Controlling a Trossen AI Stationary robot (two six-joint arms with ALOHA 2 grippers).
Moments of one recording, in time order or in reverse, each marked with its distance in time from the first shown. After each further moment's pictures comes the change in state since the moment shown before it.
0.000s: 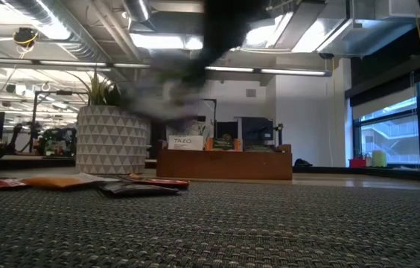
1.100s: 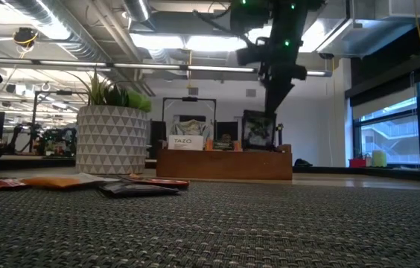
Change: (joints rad) left arm 0.108 0.000 0.000 0.041 0.110 0.095; right arm -0.465 -0.341 -0.441 -0.077 0.165 -0.432
